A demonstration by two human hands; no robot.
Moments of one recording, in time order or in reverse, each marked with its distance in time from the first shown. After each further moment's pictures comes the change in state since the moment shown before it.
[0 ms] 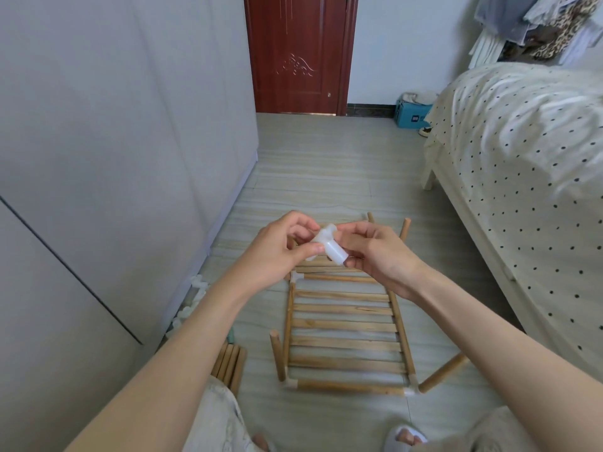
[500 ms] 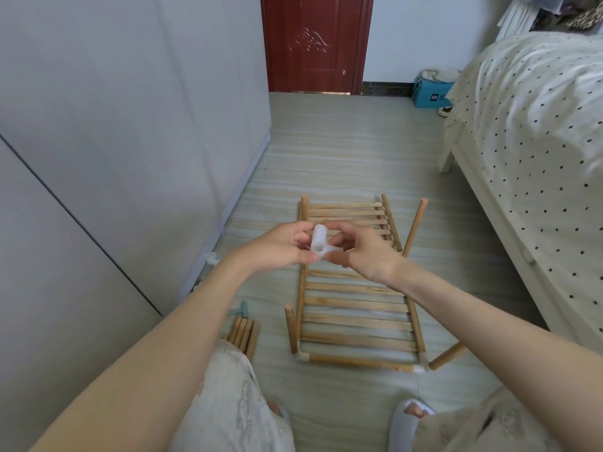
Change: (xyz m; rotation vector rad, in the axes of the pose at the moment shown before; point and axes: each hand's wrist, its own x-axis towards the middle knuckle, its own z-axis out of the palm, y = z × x) left_hand -0.013 -0.020 -0.009 0.005 -0.330 -0.356; right_hand 0.008 0.038 0.024 -0.527 -0.094 -0.059
